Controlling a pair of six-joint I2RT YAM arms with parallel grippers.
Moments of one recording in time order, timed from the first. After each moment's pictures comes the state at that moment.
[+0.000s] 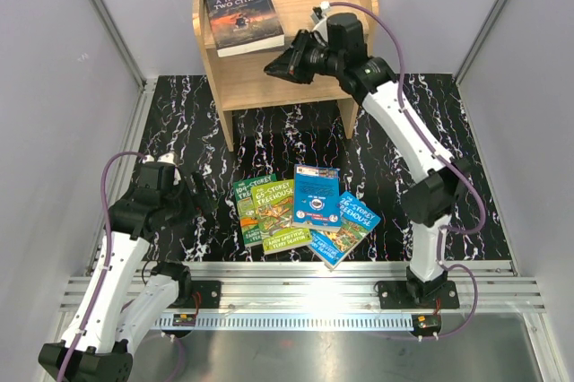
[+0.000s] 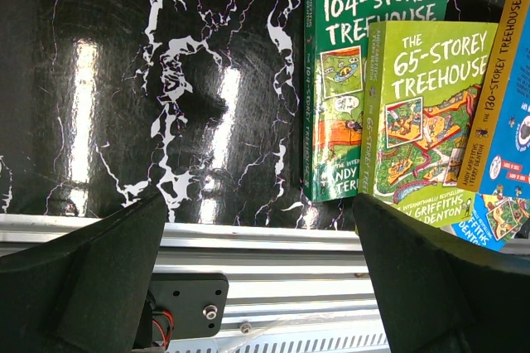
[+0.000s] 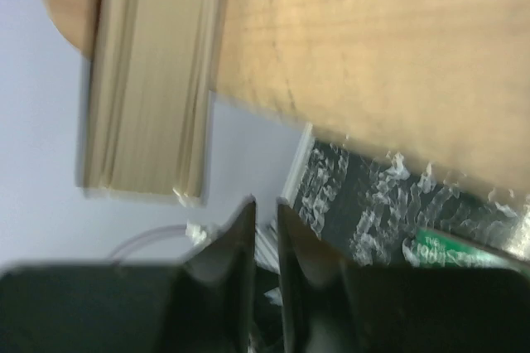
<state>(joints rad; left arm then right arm) -0.19 0.73 0.83 -1.03 0.04 -0.52 0.53 2.01 2.27 -0.52 -0.47 0.94</state>
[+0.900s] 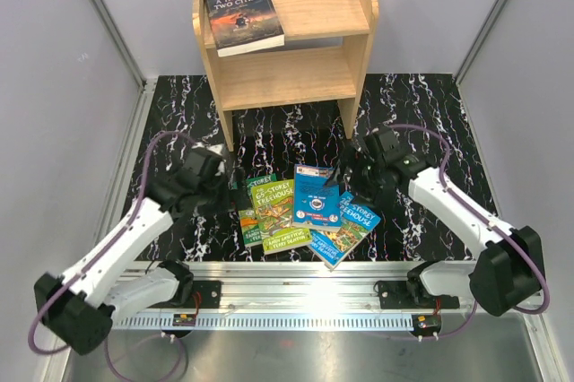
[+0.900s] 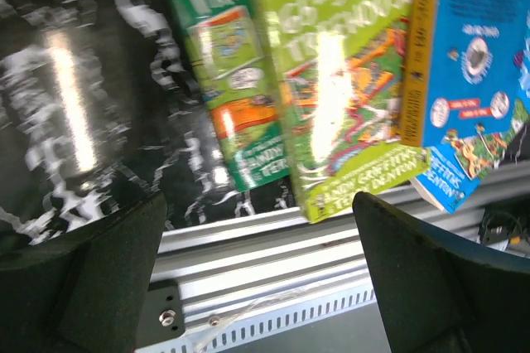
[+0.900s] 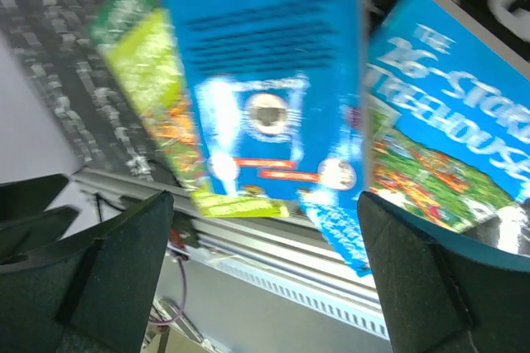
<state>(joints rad) -0.50 0.96 0.88 -0.91 0.05 -0.62 0.47 1.27 0.99 -0.68 -0.25 0.89</state>
